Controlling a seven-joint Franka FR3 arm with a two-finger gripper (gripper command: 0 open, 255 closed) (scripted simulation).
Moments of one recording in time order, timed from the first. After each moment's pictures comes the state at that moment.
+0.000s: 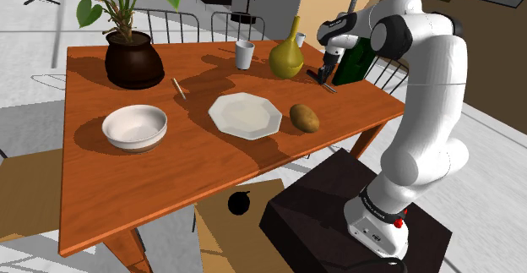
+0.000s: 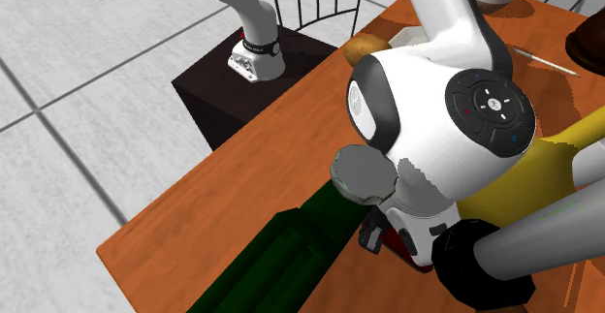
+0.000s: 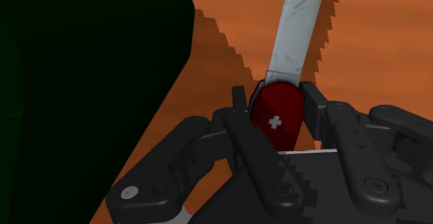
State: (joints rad) arm -0.32 0.54 -0.34 -1.59 0.16 2.08 -0.78
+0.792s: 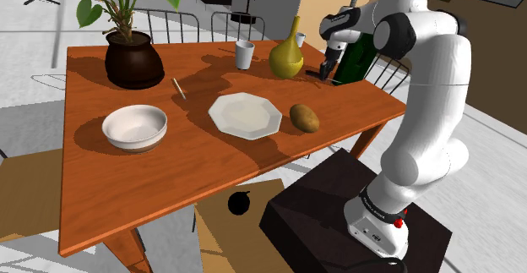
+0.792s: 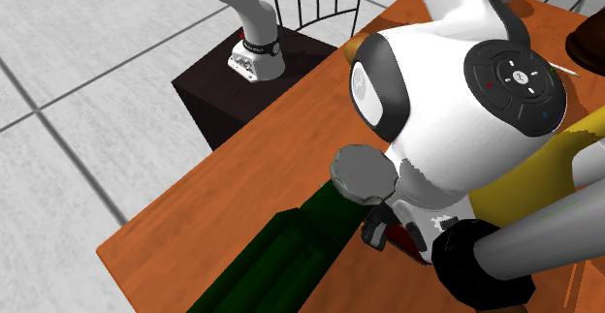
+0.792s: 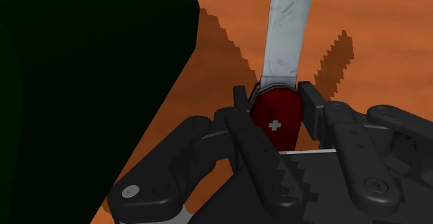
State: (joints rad) arm -0.32 0.51 -0.34 -1.57 0.15 2.03 -0.78
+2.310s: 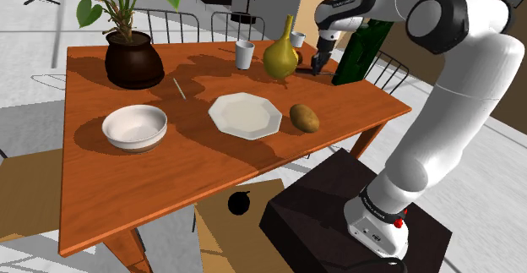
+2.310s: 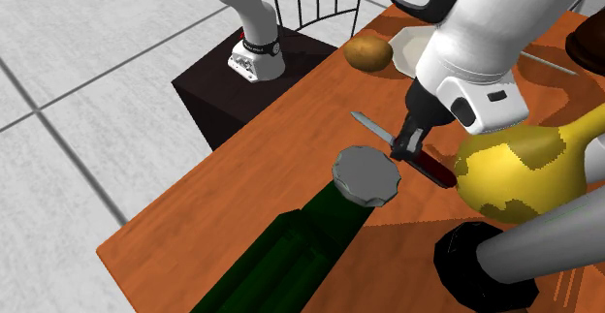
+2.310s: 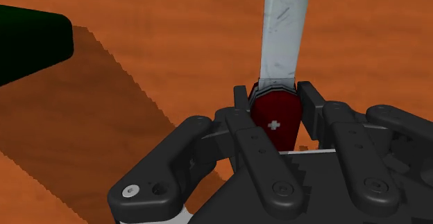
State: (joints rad) arm -0.15 0.20 -0.32 -1.84 0.04 2.00 -0.56
